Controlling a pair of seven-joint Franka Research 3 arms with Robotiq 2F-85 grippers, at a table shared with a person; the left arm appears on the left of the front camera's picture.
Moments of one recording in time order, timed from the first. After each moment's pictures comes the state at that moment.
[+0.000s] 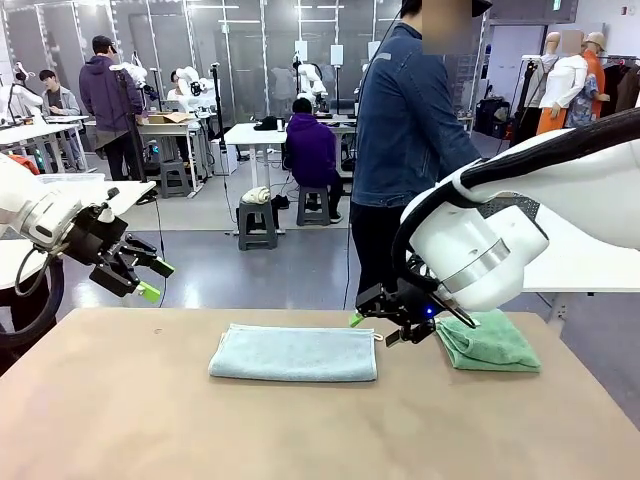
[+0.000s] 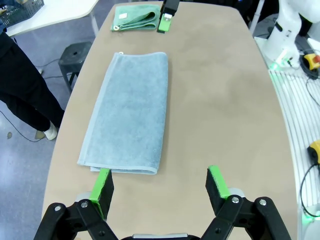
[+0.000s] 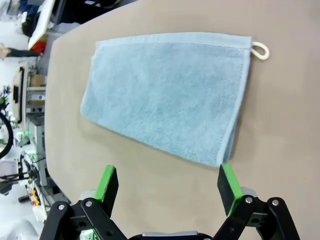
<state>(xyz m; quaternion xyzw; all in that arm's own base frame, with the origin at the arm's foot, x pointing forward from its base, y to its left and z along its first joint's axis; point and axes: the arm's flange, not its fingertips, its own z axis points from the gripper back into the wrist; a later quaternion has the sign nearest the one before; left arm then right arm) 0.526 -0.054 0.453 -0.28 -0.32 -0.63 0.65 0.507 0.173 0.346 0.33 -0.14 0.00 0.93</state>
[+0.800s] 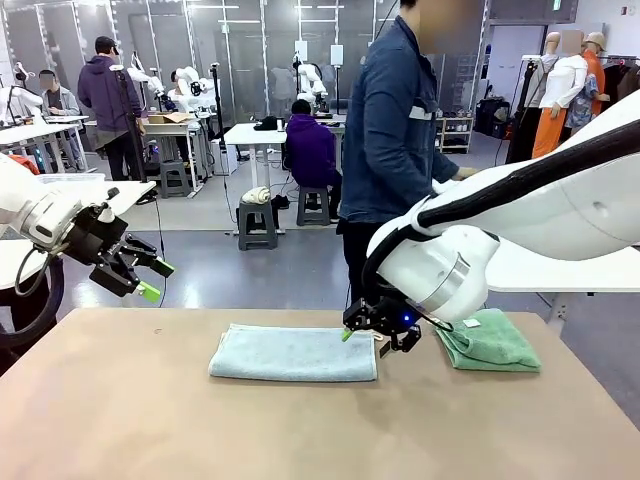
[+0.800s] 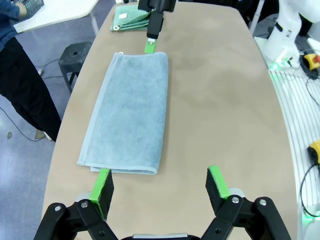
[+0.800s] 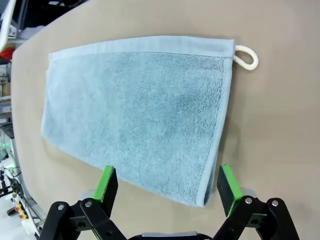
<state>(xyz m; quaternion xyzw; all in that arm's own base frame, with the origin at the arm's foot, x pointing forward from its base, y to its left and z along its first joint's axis) 0.526 -0.054 0.453 -0.28 -0.32 -0.63 0.65 0.545 0.201 0.307 0.26 -0.10 -0.02 0.96</state>
